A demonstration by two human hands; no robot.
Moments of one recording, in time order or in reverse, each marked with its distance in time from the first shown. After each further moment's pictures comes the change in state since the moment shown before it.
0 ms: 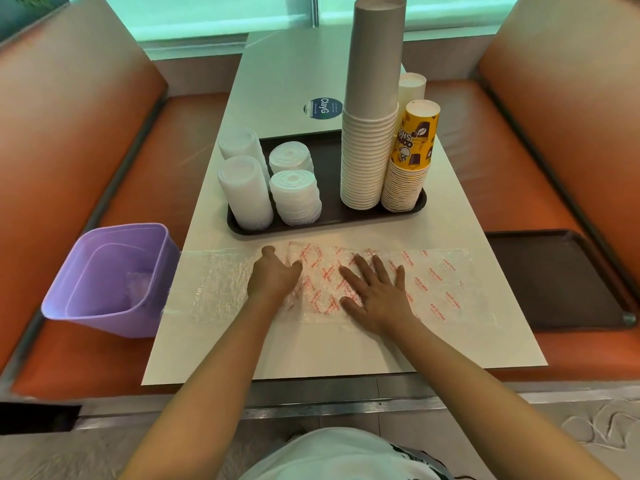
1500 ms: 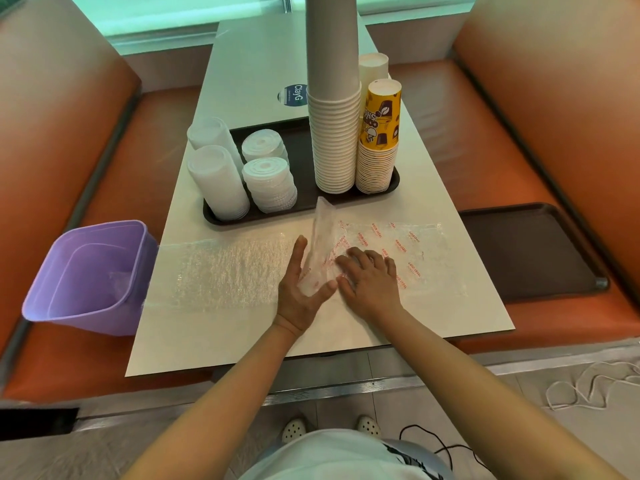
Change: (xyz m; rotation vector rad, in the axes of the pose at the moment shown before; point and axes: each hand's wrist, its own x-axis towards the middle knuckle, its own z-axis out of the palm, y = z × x) left_hand -0.071 -0.004 0.068 -0.607 -0.085 0.506; right_hand -0.025 0.009 0.006 0.160 0.250 0.109
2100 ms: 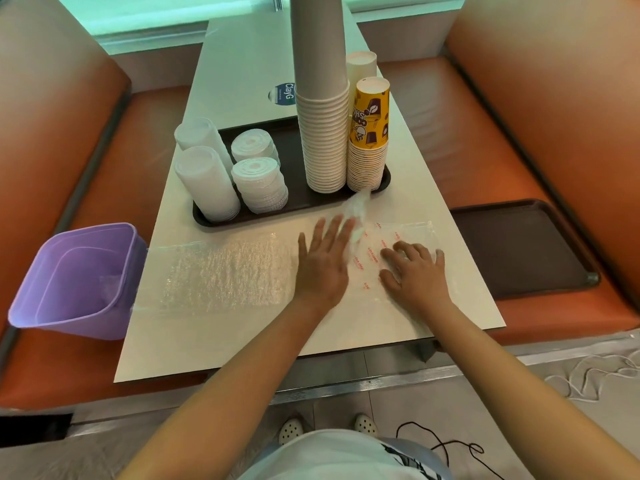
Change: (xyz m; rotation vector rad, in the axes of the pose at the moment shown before) left_hand 0.030 0.039 0.040 0.805 -0.122 0.291; right_hand -0.015 0.072 -0.035 -0.090 0.023 0.126
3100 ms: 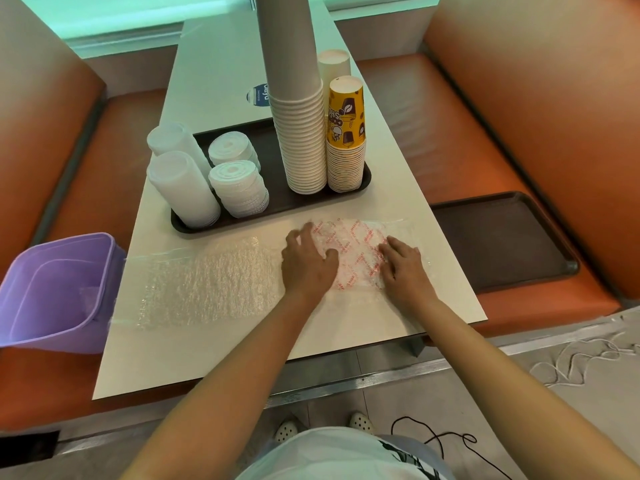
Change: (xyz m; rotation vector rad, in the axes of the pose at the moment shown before) left_hand 0.023 0.005 0.015 -0.205 -0.034 -0.445; right_hand 0.001 0.013 0.007 0.526 0.082 0.077
